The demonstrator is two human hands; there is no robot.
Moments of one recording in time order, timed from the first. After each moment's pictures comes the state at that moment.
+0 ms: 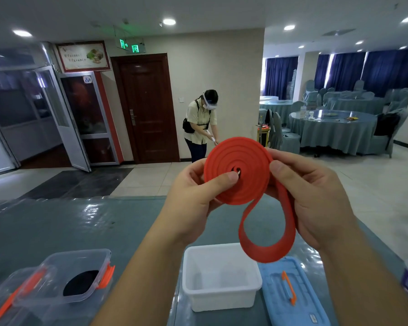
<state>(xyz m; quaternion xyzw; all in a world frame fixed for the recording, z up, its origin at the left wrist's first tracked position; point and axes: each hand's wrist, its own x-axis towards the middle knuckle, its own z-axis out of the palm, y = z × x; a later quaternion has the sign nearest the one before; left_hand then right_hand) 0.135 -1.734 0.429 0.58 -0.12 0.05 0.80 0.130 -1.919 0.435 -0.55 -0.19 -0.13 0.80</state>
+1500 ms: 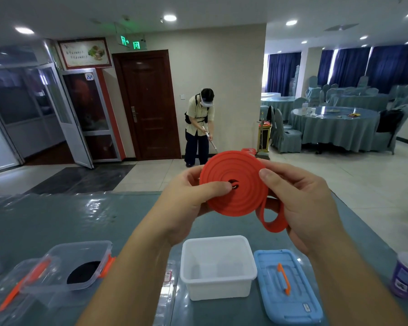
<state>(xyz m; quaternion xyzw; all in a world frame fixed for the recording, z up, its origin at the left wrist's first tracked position) 0.114 -1.736 0.424 0.64 -0.07 0.02 0.77 0.114 -1.932 0.415 -0.60 -0.15 -0.13 0.78</state>
